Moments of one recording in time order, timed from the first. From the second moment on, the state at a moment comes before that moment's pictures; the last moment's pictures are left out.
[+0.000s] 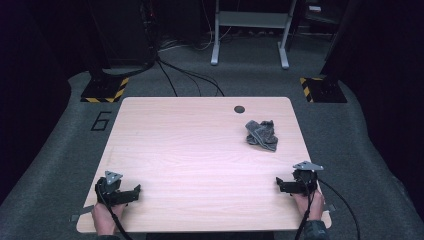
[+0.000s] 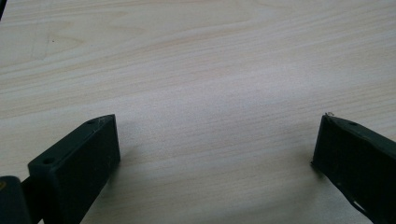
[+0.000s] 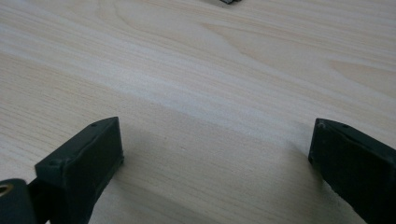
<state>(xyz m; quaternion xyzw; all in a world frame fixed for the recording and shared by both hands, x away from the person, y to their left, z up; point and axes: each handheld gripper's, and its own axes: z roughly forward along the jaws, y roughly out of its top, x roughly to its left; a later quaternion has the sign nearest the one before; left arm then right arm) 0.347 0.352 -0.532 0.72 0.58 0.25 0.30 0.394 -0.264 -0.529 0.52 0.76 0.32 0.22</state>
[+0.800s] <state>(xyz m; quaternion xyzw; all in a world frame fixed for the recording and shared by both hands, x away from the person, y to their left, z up) 0.348 0.352 -0.532 0.72 0.58 0.25 0.30 0.400 -0.264 -0.528 0.53 0.76 0.32 0.21</state>
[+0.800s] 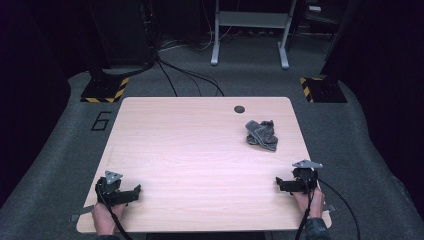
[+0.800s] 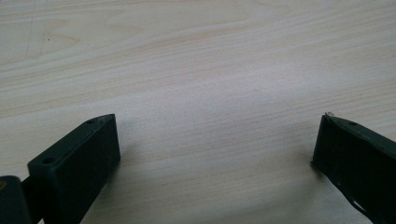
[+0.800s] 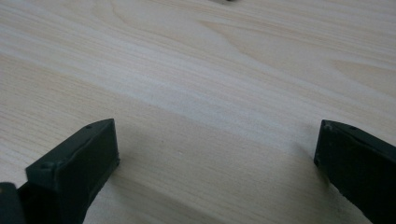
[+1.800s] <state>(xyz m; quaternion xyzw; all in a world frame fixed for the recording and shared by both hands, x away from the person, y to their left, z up) 0.347 0.351 -0.532 0.72 0.58 0.25 0.30 0.503 -0.215 -0.466 0.50 0.77 0.34 0.21</state>
